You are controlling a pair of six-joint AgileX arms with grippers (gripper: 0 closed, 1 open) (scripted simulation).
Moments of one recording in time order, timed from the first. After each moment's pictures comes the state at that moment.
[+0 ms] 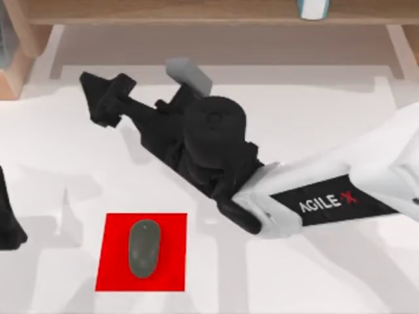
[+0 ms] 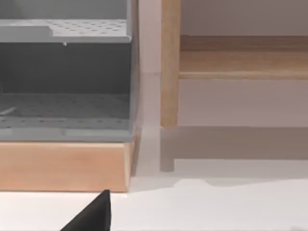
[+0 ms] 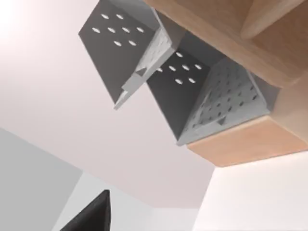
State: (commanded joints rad) left arm 0.00 0.00 0.00 0.00 0.00 0.00; right arm 0.87 2.17 1.18 1.00 0.07 1.02
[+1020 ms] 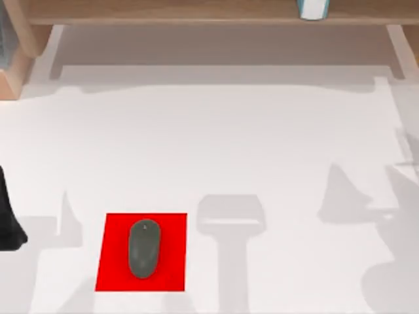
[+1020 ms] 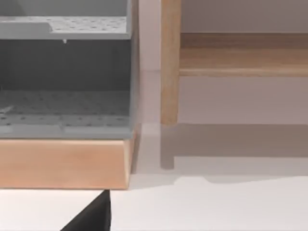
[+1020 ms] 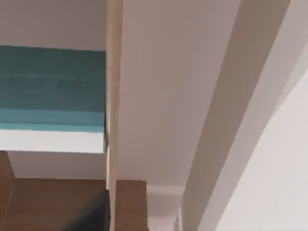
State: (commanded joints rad) left arm 0.00 0.00 0.00 0.00 0.00 0.00; right arm -0.25 2.03 0.36 1.60 -0.60 1.46
